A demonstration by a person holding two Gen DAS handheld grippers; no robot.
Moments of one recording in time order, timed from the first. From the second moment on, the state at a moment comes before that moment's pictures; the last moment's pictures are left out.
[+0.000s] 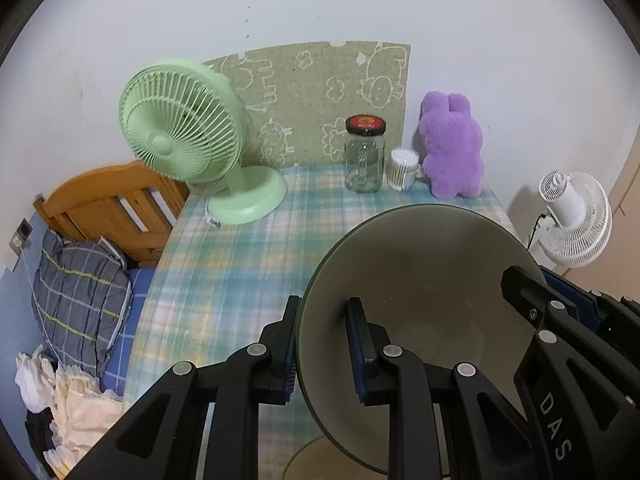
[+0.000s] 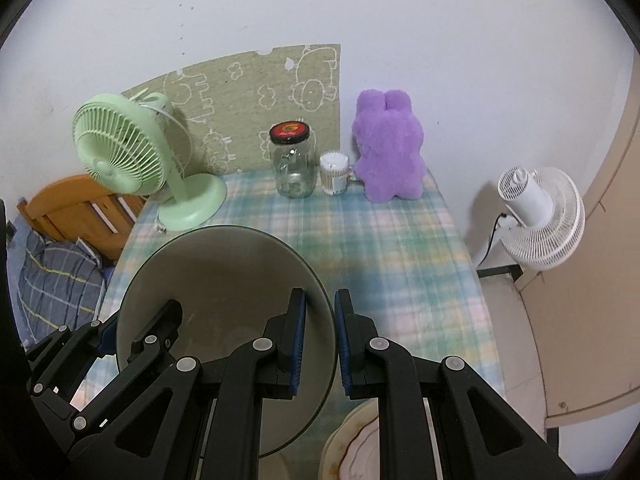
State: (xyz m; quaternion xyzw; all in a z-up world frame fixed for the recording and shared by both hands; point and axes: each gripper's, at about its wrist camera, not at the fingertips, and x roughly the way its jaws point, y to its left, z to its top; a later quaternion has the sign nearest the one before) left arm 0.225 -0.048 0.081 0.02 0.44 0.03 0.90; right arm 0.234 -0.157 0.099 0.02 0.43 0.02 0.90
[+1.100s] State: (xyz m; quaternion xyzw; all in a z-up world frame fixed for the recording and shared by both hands) left arm 0.142 -0.009 -0.015 0.01 0.51 -0.02 0.86; right arm 0.136 -0.113 0.004 0.02 0.50 -0.02 0.86
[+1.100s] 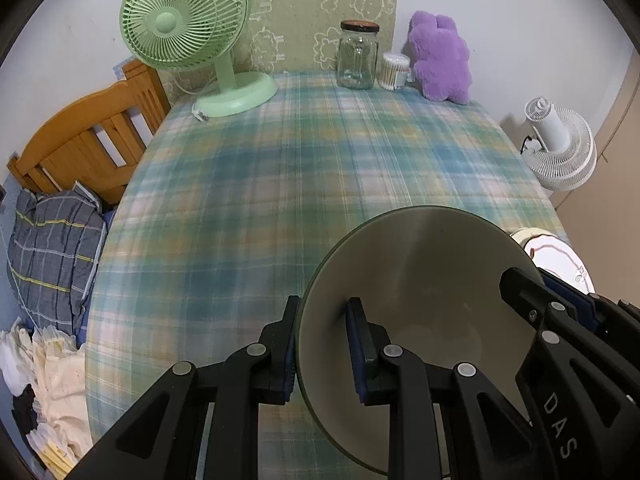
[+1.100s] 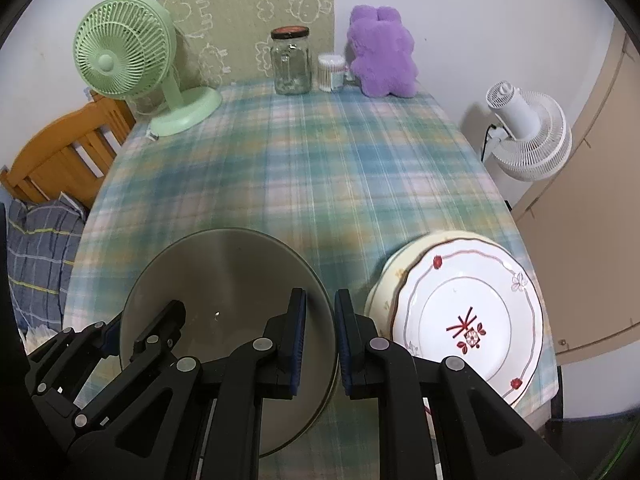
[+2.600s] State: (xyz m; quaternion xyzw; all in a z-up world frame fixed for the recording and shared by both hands) left arm 0.128 -0.012 -0.023 0.00 0.54 -0.04 0.84; right arm 0.125 -0.146 -0.014 0.06 0.53 -0.03 0.84
